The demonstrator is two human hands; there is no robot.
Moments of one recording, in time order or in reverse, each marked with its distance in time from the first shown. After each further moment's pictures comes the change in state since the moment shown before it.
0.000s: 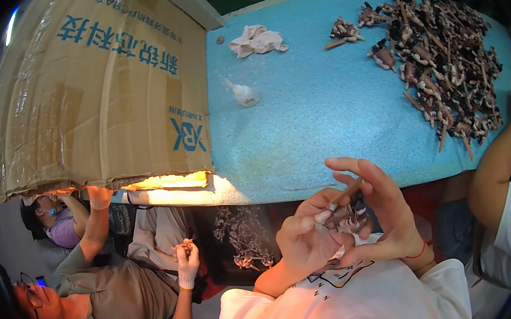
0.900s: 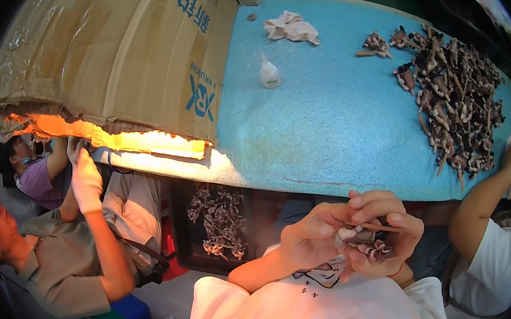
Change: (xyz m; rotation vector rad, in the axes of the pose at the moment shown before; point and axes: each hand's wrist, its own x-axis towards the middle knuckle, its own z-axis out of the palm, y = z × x) left_hand -0.012 -0.001 -0.017 -0.153 -0.297 -0.101; right_hand -0.010 0.007 0.031 -0.174 0.116 -0.273
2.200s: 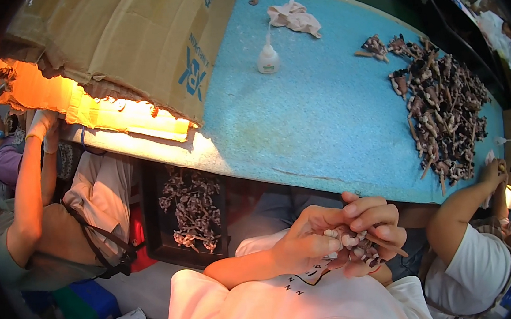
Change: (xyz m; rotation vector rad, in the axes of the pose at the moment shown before) left_hand -0.011 -0.003 0.011 0.245 0.136 0.058; right_hand -0.012 0.018 0.010 0.105 0.025 -0.123
